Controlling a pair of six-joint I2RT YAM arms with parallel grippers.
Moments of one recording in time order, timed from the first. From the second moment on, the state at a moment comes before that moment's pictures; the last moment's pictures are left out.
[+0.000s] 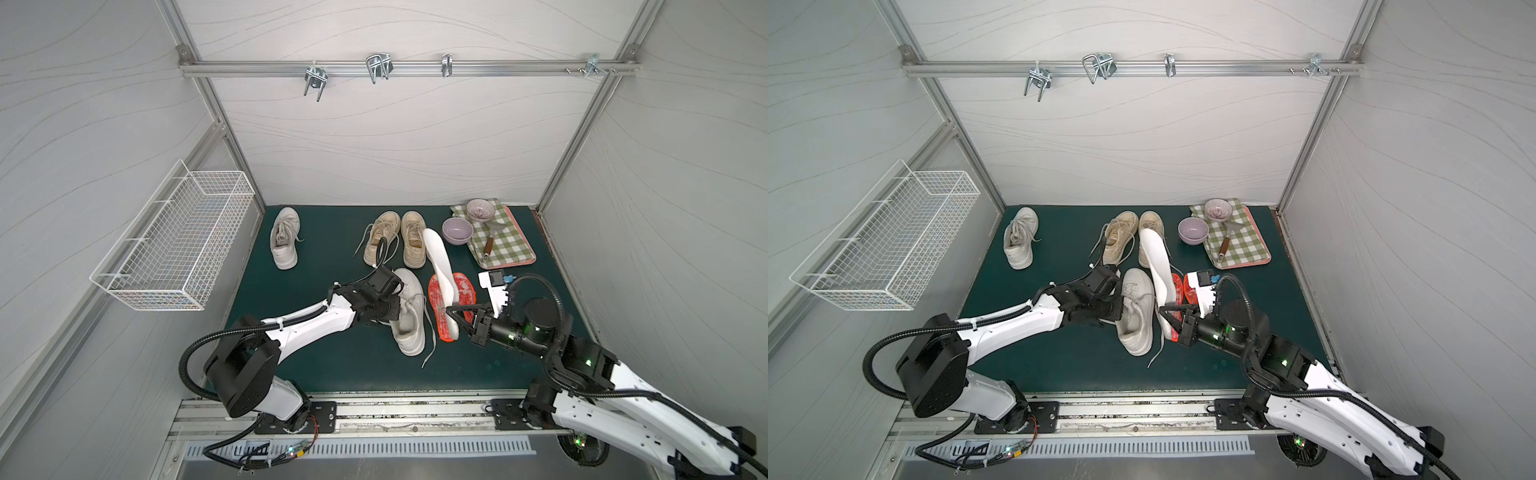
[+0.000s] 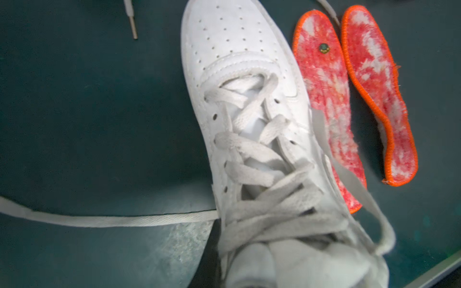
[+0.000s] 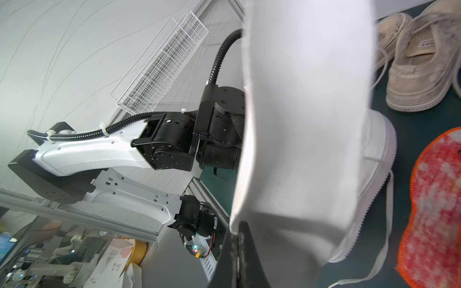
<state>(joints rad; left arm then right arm) -0.73 1.46 0.91 -0.49 -0.08 -0.58 0.98 0.58 0.71 -0.34 -0.12 0.70</state>
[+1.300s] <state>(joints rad) -0.14 2.00 1.65 -0.69 -0.21 -0.04 1.04 0.79 0.56 -0.36 0.03 0.65</state>
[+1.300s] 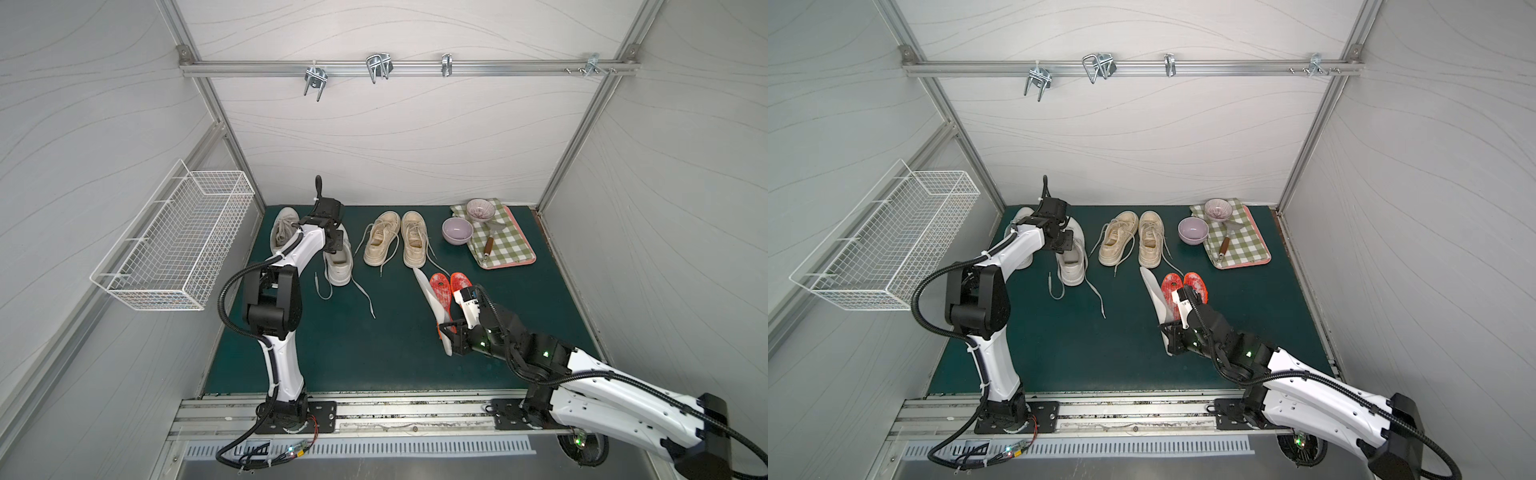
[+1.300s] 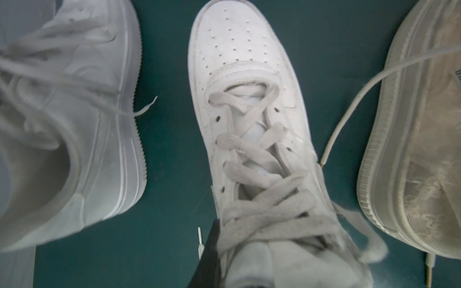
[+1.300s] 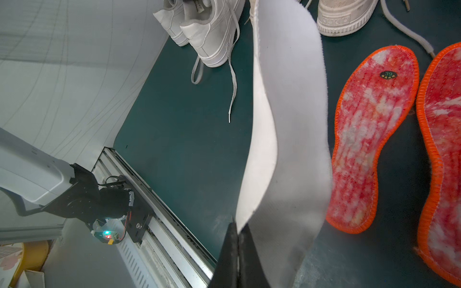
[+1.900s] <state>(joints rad) -0.13 2.20 1.97 -0.76 -0.13 -0.04 1.07 1.04 0.60 -0.31 0.12 0.64</state>
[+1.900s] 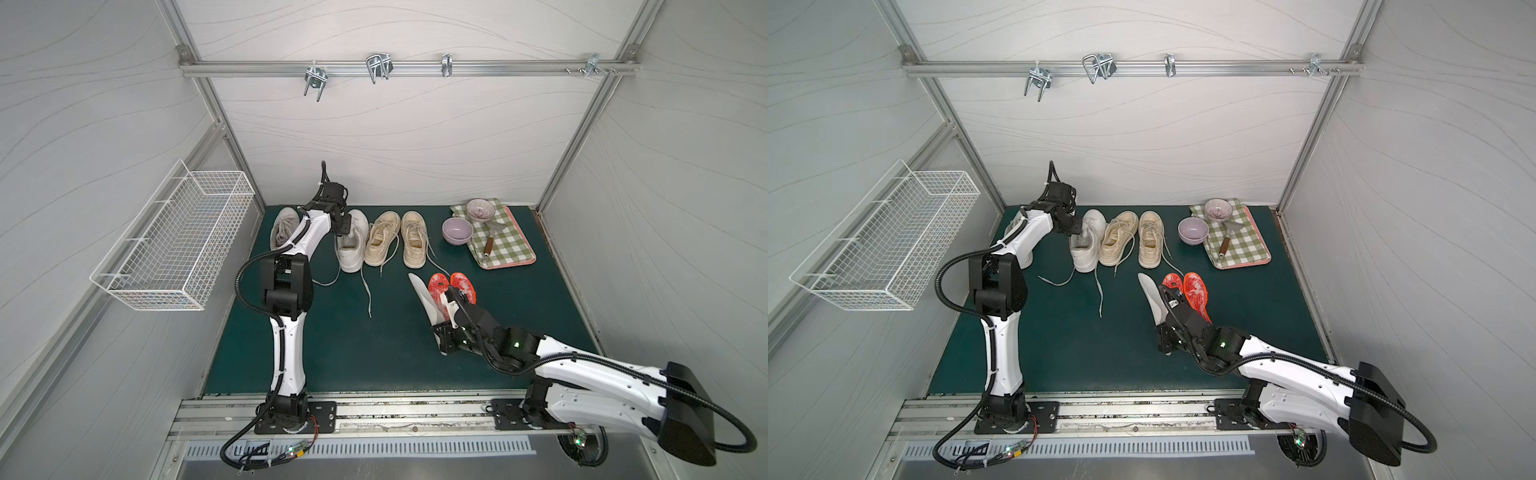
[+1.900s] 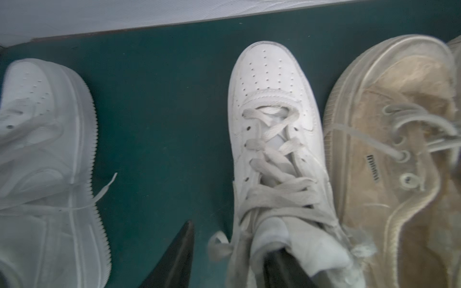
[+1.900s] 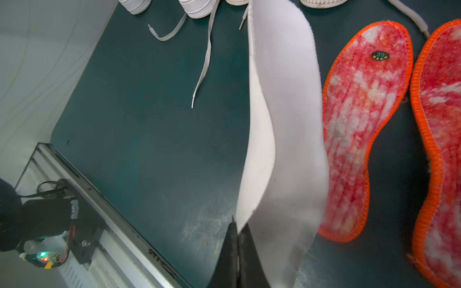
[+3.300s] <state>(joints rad) -0.03 1.67 1.48 -0.70 -0.30 -0.47 1.10 1.42 0.91 -0.36 0.19 0.66</state>
